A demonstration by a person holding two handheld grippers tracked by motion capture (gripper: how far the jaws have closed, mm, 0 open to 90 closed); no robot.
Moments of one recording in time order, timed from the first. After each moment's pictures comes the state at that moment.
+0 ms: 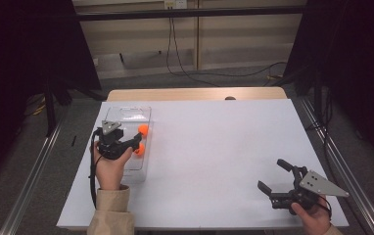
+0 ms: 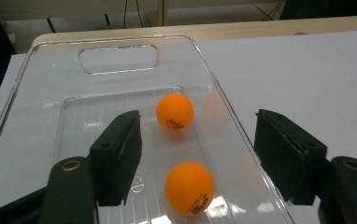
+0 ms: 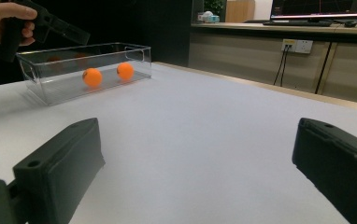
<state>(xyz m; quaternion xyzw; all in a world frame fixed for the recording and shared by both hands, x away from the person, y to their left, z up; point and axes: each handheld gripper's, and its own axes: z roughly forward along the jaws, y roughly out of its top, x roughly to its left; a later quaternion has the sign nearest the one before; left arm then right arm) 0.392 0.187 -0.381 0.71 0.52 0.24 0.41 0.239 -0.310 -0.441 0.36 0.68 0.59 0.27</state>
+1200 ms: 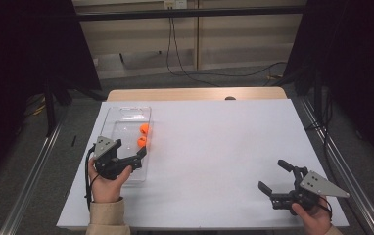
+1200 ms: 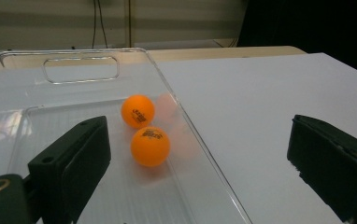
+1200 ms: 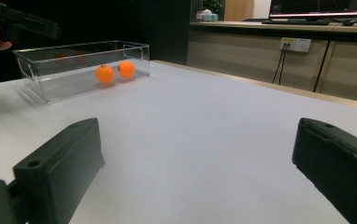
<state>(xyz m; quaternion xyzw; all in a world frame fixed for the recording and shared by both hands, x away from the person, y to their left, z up) 0.346 0.193 -0.392 0.69 0.47 0.23 0.50 0.238 -0.311 -0.441 0.36 0.68 0.58 0.28</state>
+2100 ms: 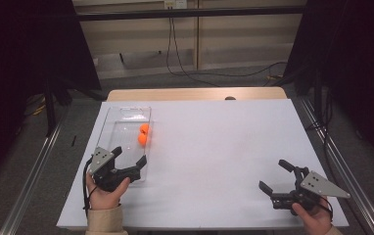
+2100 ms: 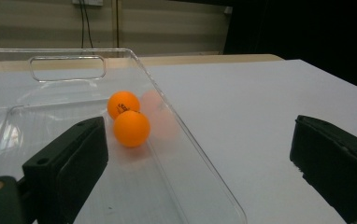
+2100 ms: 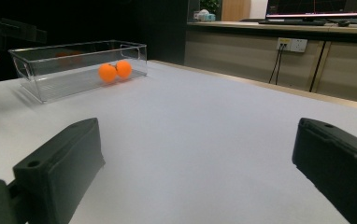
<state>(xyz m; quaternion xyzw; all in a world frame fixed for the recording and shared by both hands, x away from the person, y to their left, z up) 0.324 0.197 -0.404 0.68 0.45 0.23 0.54 0.238 -0.312 -0.441 0.36 0.68 0.58 0.28</state>
